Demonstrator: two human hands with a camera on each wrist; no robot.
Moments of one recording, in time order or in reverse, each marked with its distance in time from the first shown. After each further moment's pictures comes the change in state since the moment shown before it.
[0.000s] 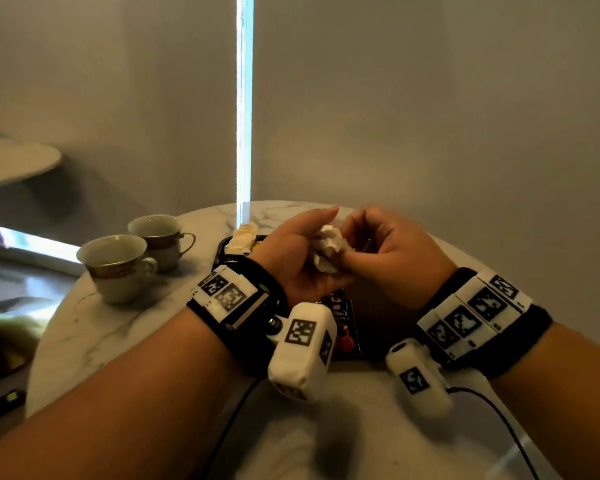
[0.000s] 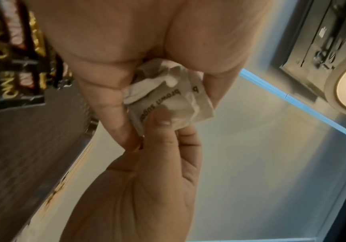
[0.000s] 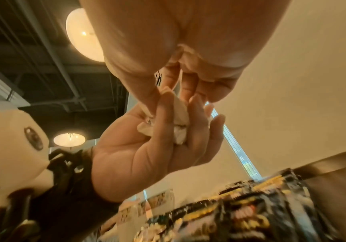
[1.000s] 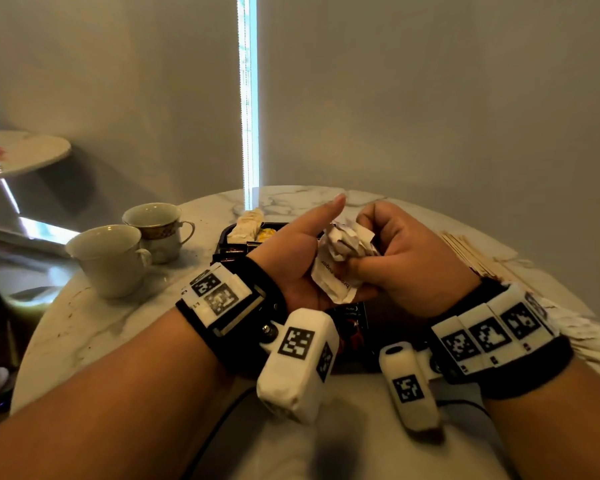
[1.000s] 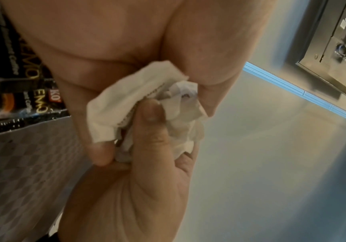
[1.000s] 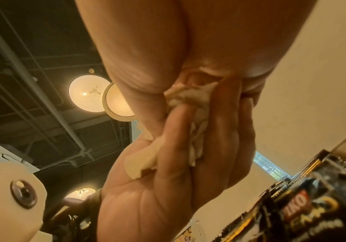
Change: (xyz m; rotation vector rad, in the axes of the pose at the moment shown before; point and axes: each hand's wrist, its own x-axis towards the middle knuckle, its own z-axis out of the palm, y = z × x) left_hand 0.005 -0.008 -0.004 0.024 -0.073 -0.181; right_hand -0.002 0.024 0.012 0.285 -0.082 0.107
